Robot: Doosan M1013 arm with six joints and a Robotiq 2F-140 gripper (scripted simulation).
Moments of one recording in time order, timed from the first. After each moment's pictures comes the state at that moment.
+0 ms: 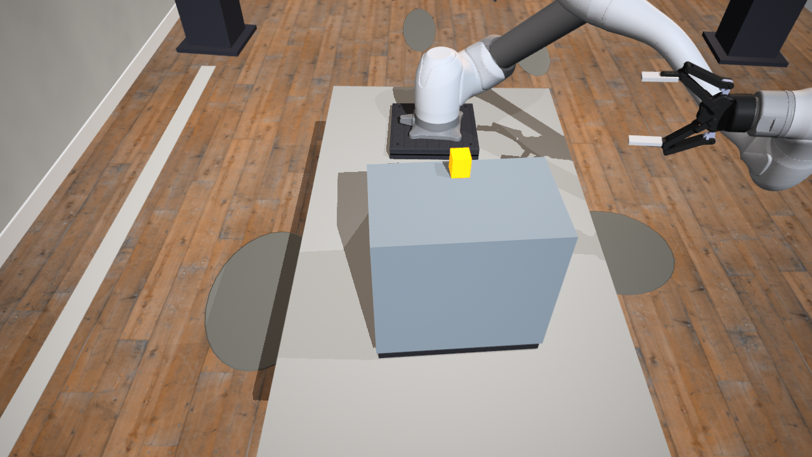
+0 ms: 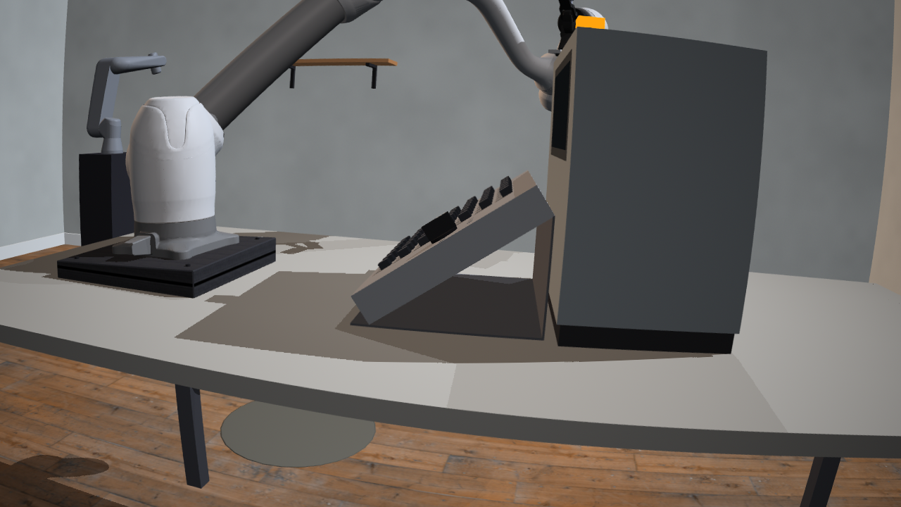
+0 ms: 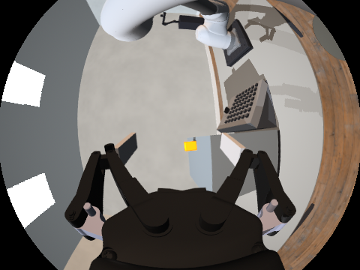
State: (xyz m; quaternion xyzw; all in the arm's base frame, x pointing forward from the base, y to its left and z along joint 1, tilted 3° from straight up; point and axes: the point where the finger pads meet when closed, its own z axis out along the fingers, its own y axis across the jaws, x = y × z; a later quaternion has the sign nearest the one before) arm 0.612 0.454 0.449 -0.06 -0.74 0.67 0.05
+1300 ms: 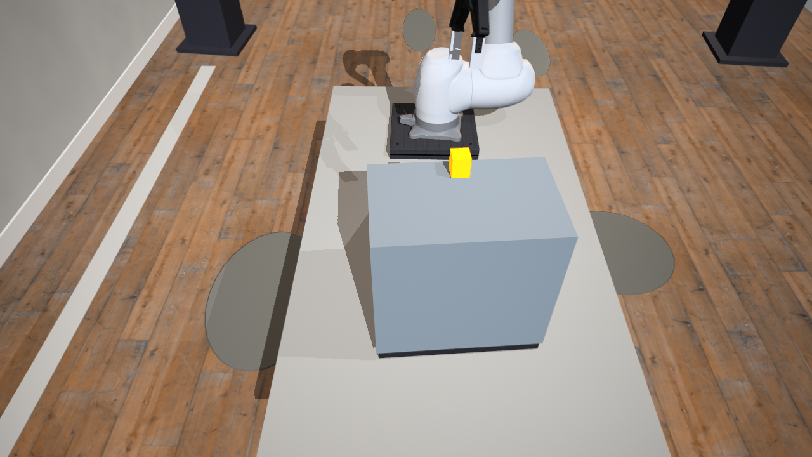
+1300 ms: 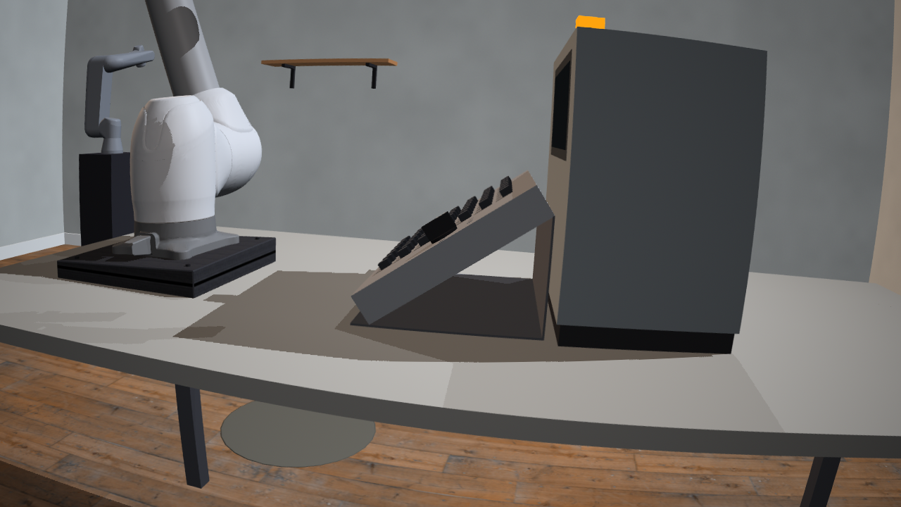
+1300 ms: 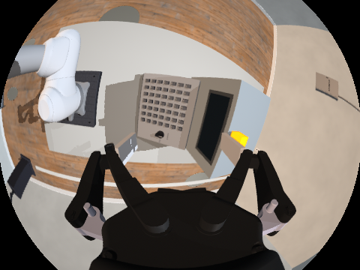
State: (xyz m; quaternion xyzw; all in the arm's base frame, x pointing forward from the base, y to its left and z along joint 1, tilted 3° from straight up) arm 0.439 0.082 0.461 -0.57 -0.81 -0.07 -0.15
